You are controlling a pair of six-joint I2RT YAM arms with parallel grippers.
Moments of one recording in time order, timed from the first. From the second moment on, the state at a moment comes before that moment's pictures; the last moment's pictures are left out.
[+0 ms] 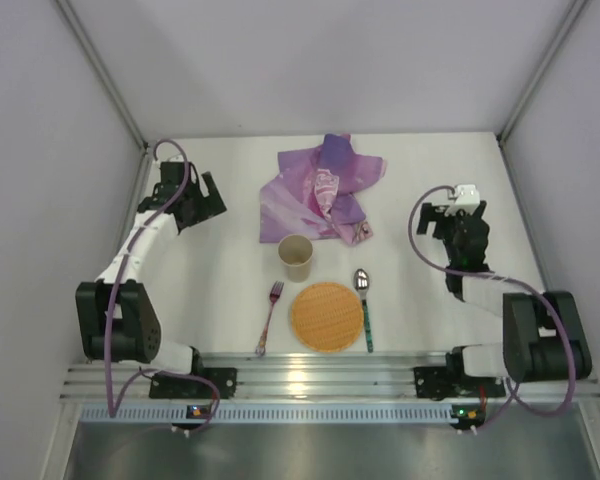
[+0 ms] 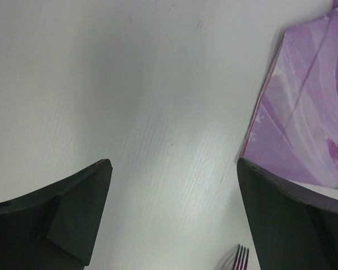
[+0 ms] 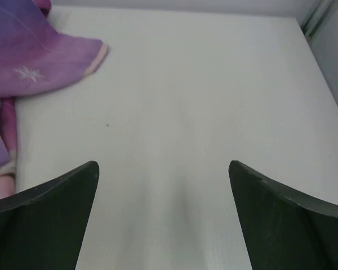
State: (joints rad) left arm -0.03 1.48 1.14 -0.47 -0.09 -0.42; right arm 0.04 1.37 0.37 0.84 0.05 -0.04
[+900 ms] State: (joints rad) left arm -0.25 1.68 1.35 -0.65 -0.06 -0.33; right arm 0.29 1.21 1.03 -0.64 -0.07 0.48
